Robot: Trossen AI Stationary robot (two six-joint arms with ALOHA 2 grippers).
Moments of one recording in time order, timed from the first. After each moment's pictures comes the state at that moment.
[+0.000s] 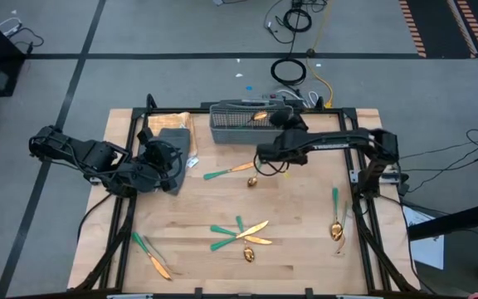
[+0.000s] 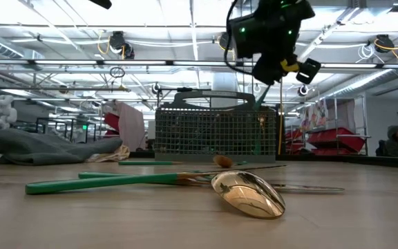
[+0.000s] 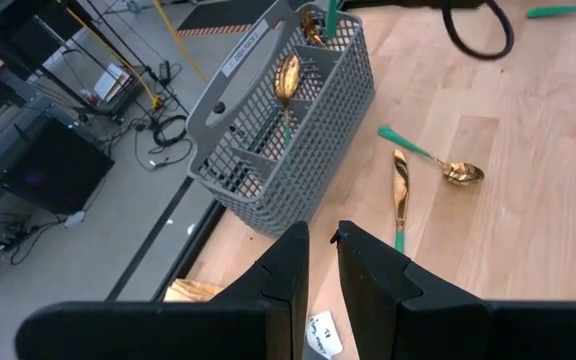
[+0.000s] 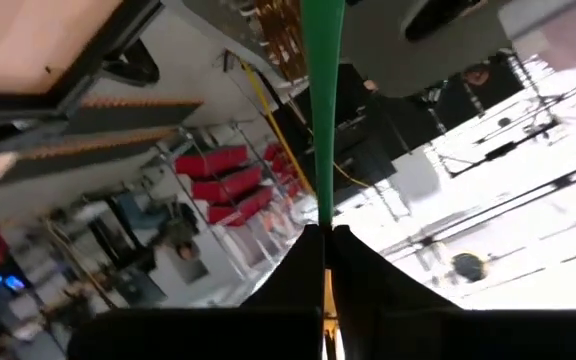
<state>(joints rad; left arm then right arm) -0.38 1.07 1.24 -1.09 -0.84 -0.38 -0.15 1.80 1.40 -1.39 1.31 -0.73</state>
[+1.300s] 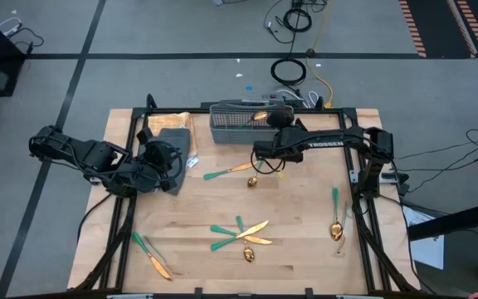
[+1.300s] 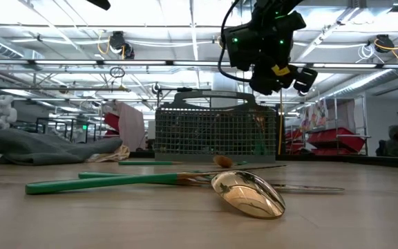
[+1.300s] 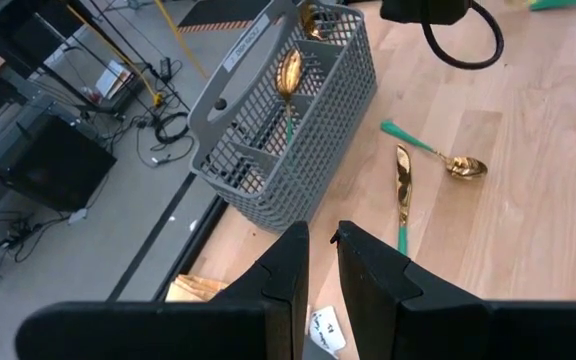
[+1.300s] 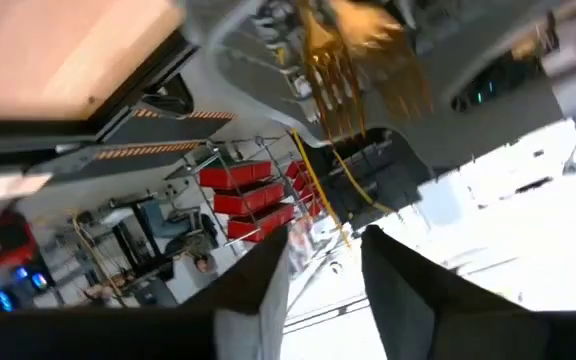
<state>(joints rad) -0.38 1.07 1.24 -1.11 -0.84 -0.39 -0.18 1.83 1.40 -1.31 1.22 -0.79</state>
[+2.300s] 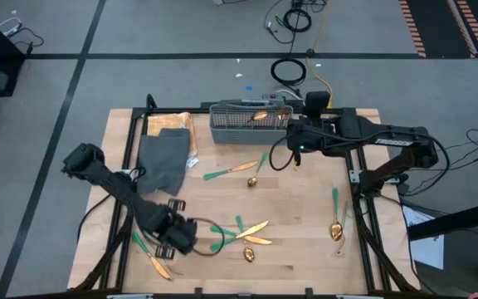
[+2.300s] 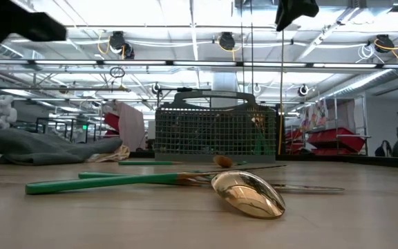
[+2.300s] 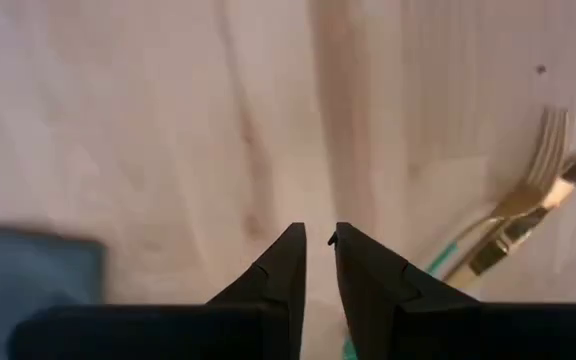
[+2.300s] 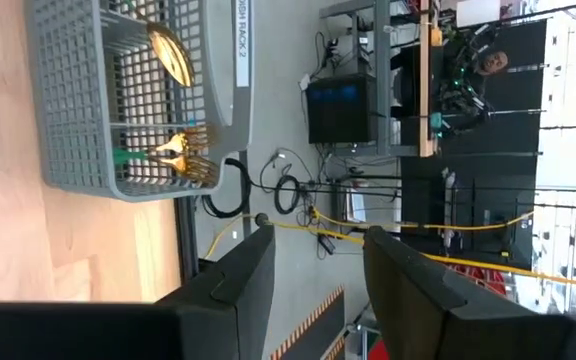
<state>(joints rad) -0.63 1.64 1.24 -1.15 0.02 -0.47 -0.01 1.44 1.63 -1.31 0.98 -0.29</state>
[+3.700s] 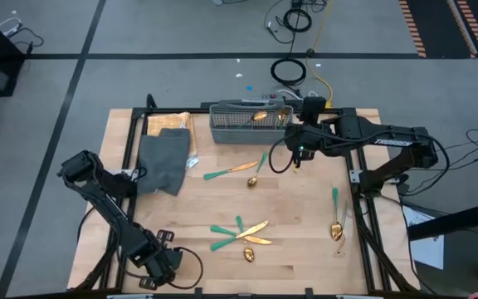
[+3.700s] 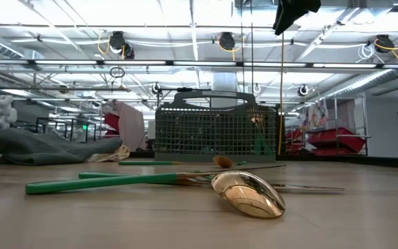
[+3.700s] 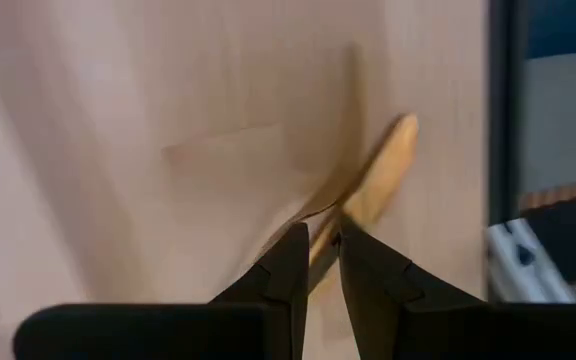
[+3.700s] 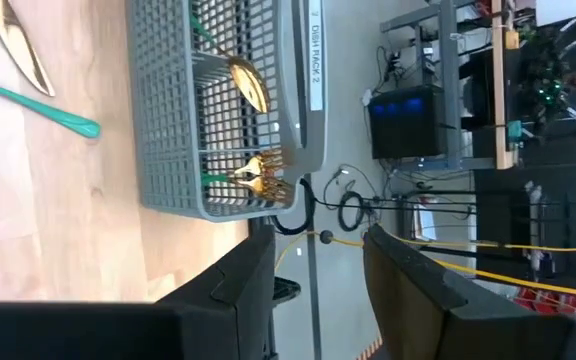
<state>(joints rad) -0.90 1.68 1.02 -0.68 0.16 -0.72 -0.01 1.44 1.63 -1.31 0.80 -0.21</state>
